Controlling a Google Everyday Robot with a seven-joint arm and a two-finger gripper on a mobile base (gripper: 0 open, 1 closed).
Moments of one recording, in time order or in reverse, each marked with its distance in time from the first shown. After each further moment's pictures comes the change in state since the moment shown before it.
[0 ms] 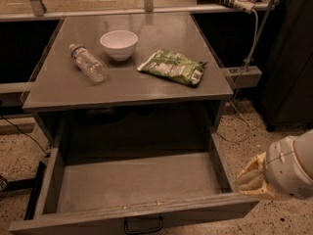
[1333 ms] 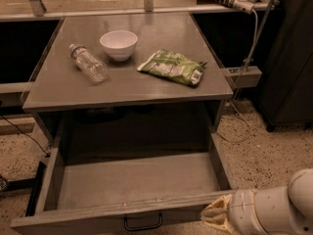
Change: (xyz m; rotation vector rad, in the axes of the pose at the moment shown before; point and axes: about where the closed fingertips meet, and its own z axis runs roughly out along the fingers) arm 0.011 0.039 0.144 0.007 -0.243 0.040
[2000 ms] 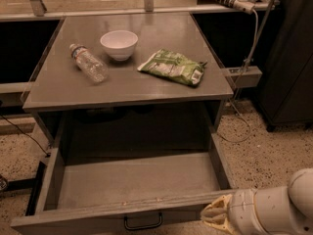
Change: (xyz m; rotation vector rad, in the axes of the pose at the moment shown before) arm 0.000 -0.001 0.001 0.003 0.001 -0.001
